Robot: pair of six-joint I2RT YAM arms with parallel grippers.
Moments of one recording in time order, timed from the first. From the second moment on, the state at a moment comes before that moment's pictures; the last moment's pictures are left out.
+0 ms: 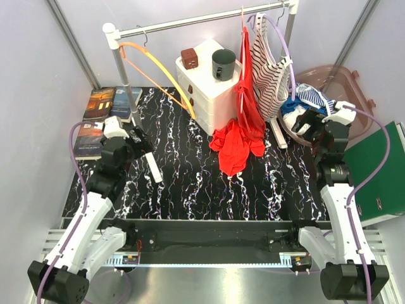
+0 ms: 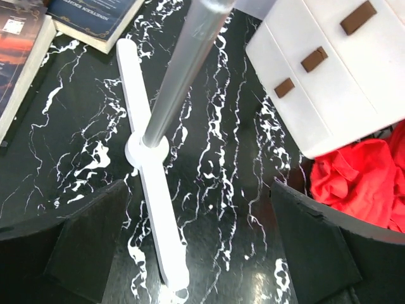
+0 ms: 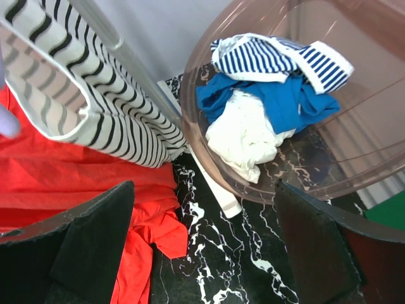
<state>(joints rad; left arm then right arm) -0.26 0.78 0.70 -0.26 -0.28 -0.45 -0.02 0.87 0.86 -0.15 0.18 0.31</state>
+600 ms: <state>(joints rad) -0.26 0.78 0.93 -0.54 -0.14 -0.26 -0.11 1.18 1.35 -0.60 0.32 0.29</state>
